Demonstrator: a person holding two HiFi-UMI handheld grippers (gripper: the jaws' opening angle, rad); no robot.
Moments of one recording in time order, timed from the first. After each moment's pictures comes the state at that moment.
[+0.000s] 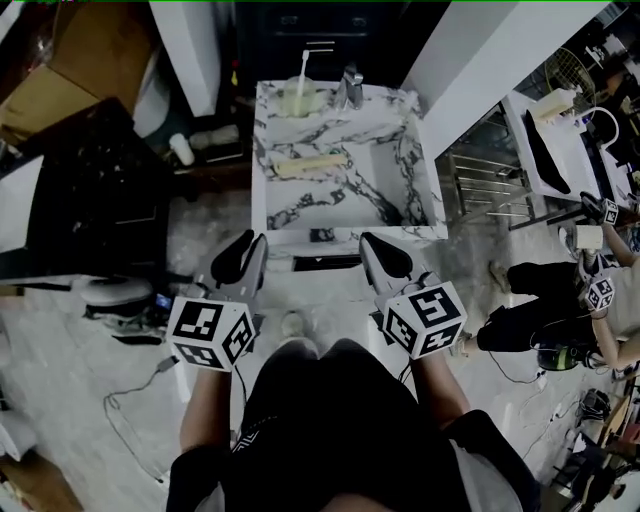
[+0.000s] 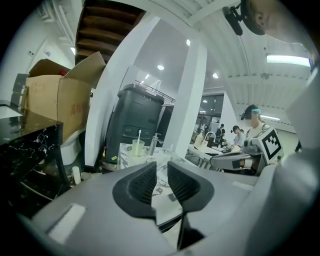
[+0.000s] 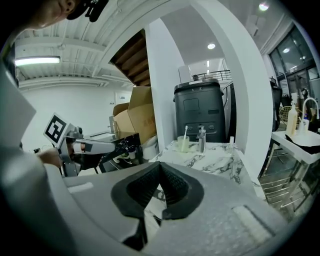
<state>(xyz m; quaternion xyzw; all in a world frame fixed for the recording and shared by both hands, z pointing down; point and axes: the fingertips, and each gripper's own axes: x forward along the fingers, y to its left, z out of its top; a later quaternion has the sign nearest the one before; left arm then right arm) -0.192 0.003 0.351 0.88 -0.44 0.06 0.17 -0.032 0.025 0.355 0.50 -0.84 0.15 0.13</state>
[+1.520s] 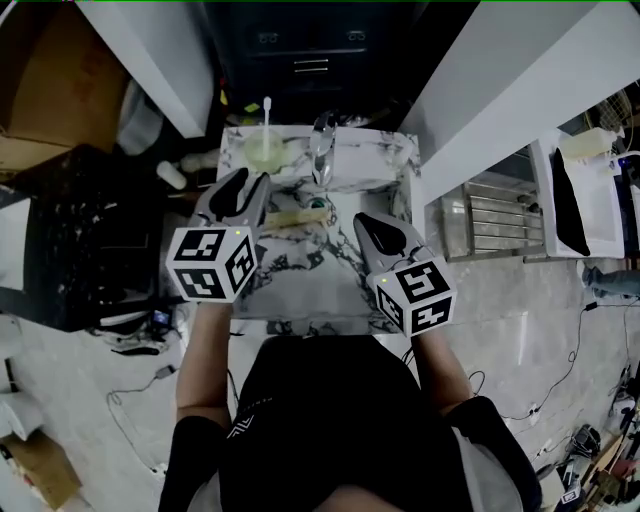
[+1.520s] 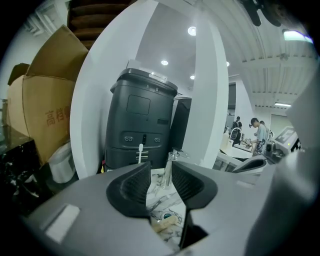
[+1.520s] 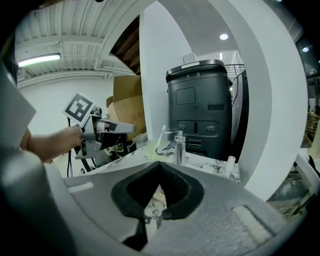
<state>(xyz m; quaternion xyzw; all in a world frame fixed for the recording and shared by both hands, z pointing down) -0.087 -0.267 0.337 0.84 -0.51 0.09 0.15 0.063 -0.195 0.370 0.45 -0.86 0.14 0.19</state>
